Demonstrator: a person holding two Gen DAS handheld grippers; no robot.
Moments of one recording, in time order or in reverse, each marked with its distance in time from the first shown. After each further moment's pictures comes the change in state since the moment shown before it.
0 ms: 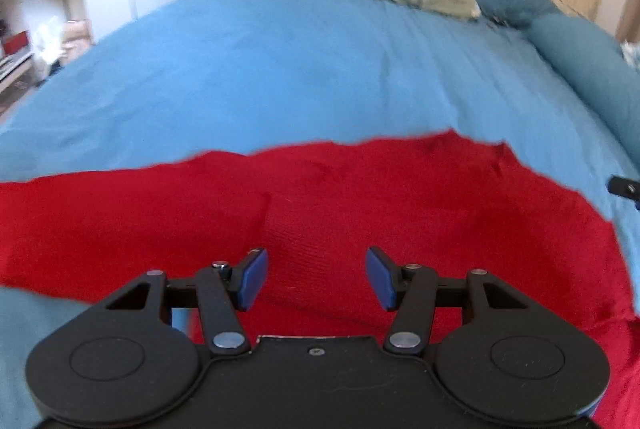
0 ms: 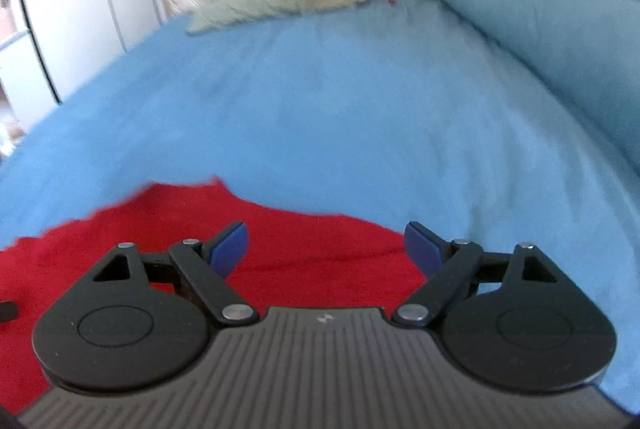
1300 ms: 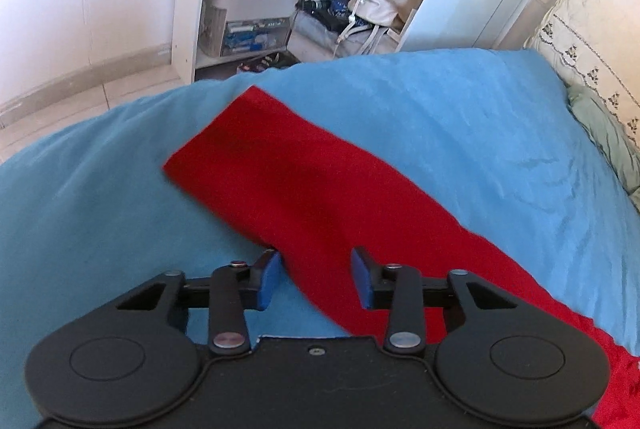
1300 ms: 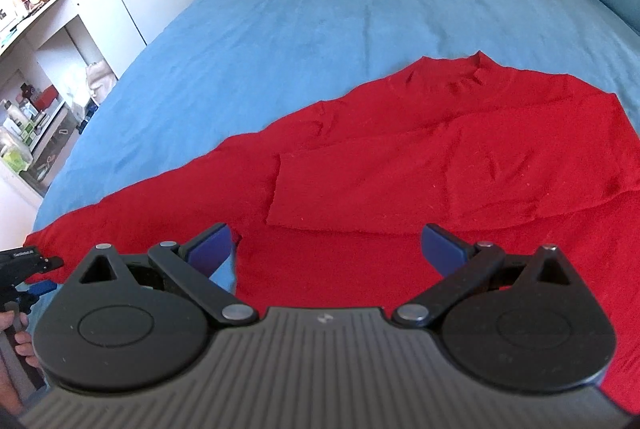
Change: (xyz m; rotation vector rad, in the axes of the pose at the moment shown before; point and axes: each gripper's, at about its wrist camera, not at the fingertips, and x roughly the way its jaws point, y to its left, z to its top) left arm -0.026 0.349 -0.020 -0.637 -0.034 0.288; right arm -0.081 0.281 -0.079 0.062 0.205 0.087
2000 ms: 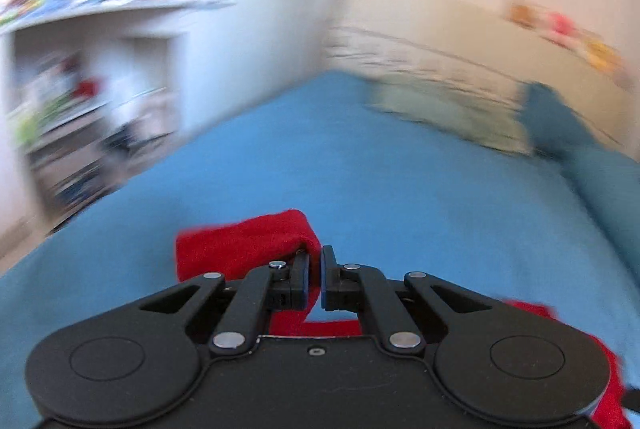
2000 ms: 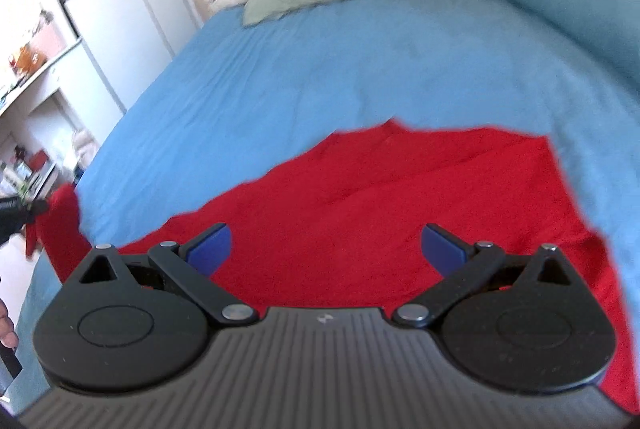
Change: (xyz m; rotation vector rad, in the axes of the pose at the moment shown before) left arm -0.126 -0.237 -0.057 0.510 -0.237 -0.368; right arm -0.054 -0.122 0.048 0.083 -0.146 -0.011
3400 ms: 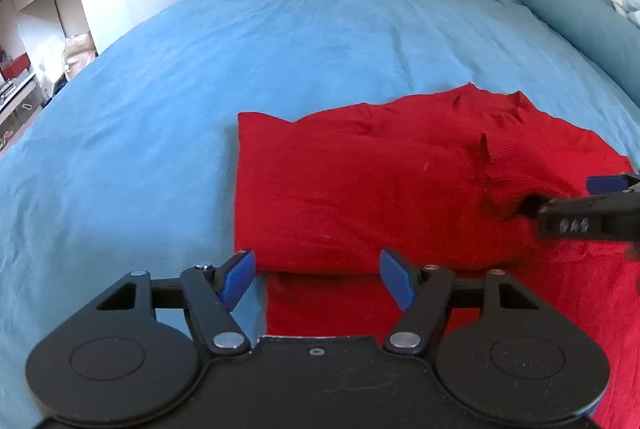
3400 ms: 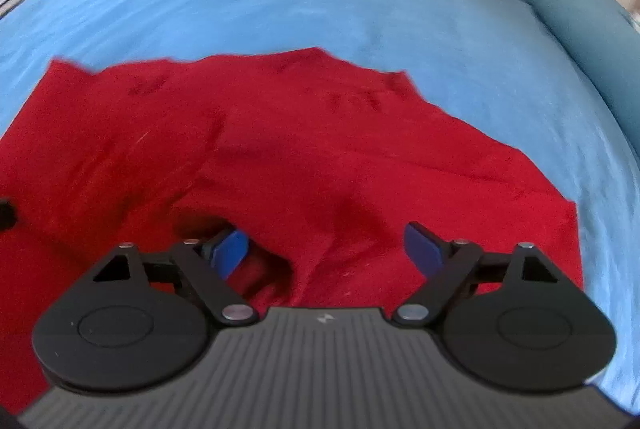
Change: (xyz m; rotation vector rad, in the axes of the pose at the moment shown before) left arm 0.042 -0.060 -0.130 0.232 0.328 0.013; right arm 0.149 -0.009 -0.032 -0.443 0.141 -0.159
